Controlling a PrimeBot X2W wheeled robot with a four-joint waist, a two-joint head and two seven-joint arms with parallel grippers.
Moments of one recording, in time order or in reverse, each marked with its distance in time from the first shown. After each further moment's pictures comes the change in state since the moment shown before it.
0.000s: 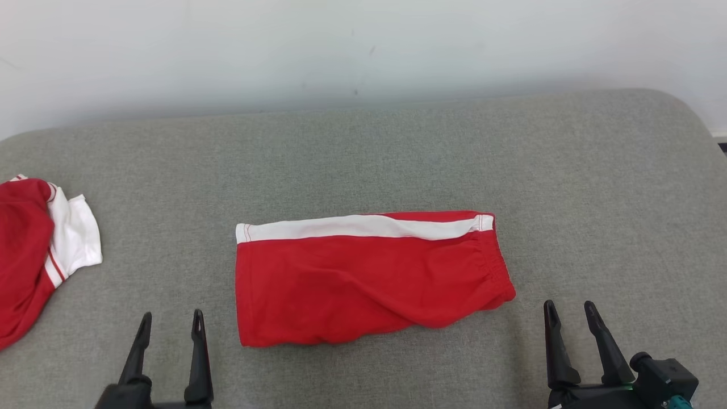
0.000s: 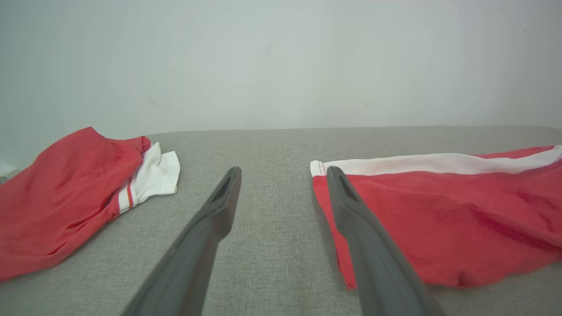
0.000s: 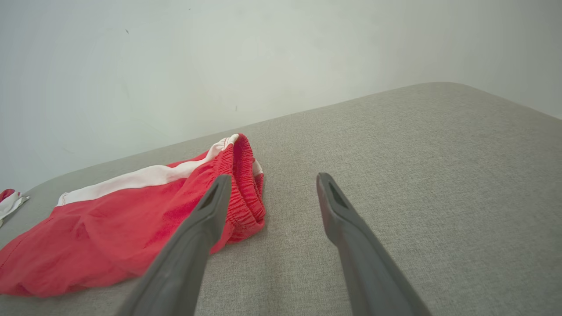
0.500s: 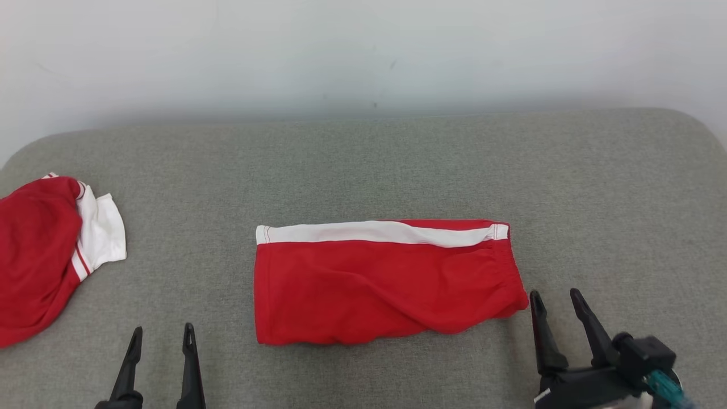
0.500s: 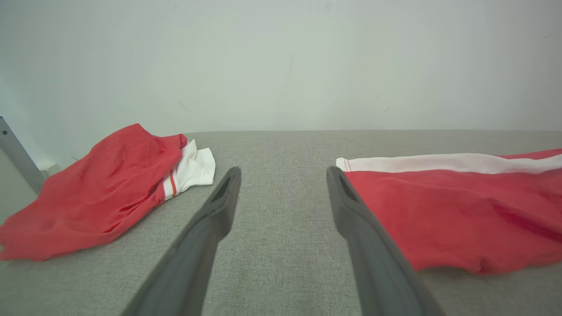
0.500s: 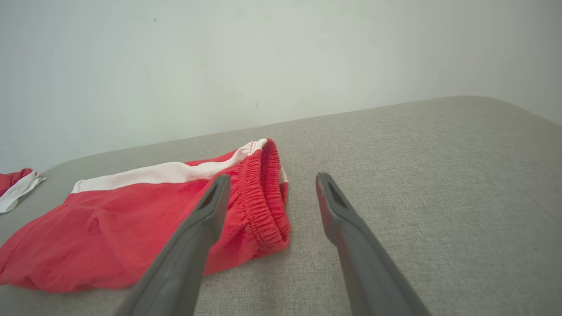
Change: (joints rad) left arm 0.075 -0.157 0.218 0.001 0.192 -0.168 0.000; right arm -0.071 -0.038 0.046 0.093 -0.017 0.000 0.000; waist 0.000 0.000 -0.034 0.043
